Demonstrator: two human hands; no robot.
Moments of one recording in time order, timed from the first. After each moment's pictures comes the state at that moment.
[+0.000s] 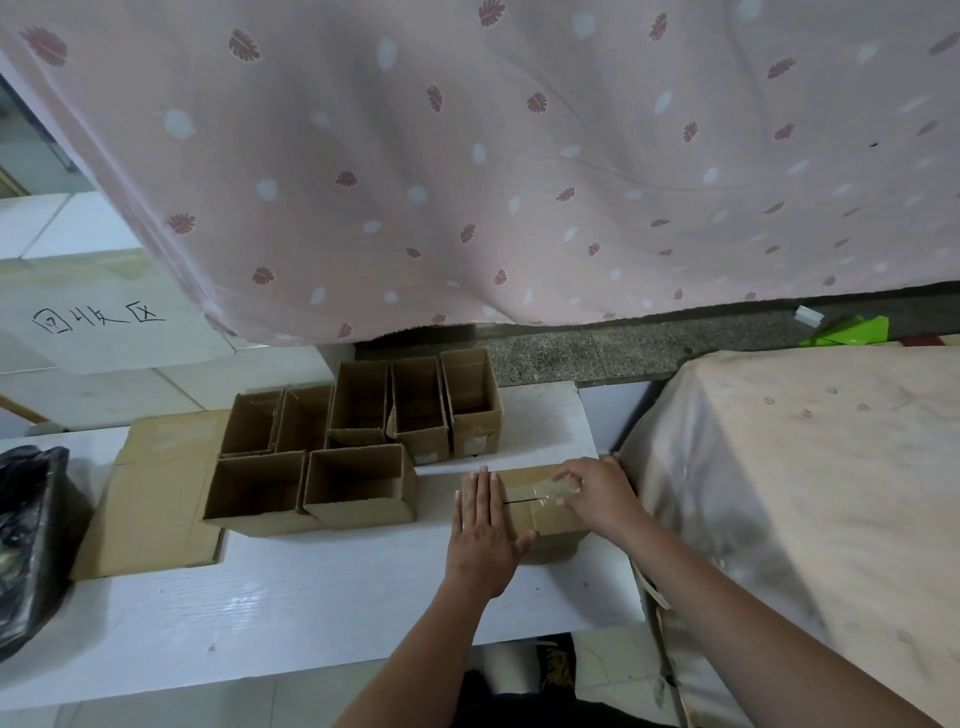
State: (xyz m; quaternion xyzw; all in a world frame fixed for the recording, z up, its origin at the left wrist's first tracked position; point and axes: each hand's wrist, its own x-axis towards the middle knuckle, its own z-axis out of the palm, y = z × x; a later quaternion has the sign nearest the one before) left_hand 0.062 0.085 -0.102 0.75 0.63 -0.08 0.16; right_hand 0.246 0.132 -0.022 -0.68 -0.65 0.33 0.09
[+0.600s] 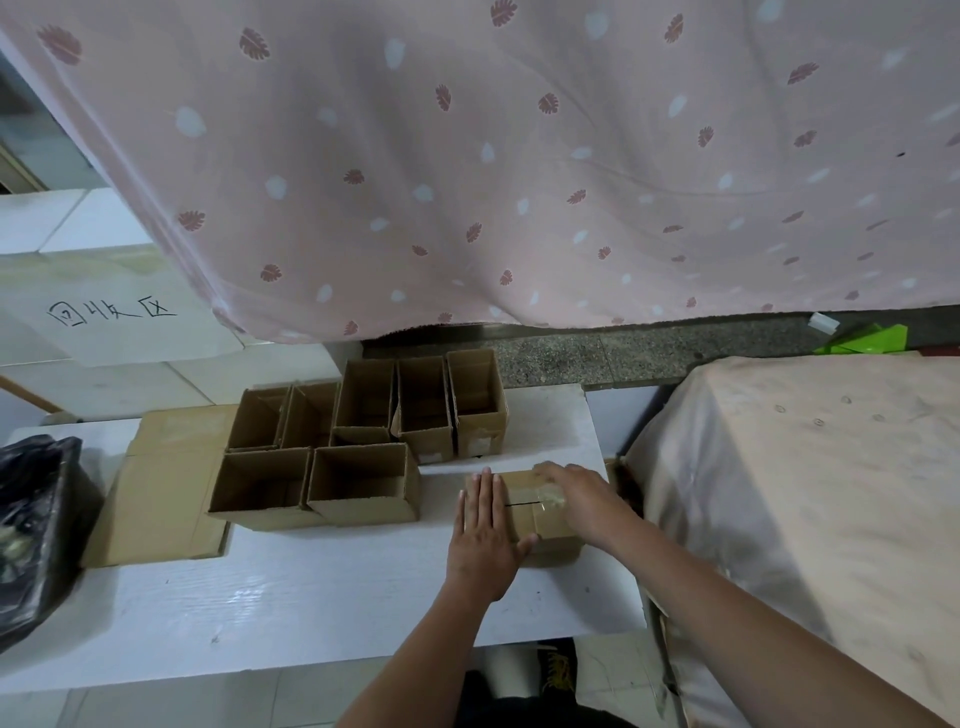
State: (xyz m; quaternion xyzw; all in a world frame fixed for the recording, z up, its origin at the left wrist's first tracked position) left_hand 0.065 0.084 -0.094 0.75 0.64 -0.09 0.16; right_hand 0.234 0.138 -0.024 -0.60 -0.74 0.31 -0.02
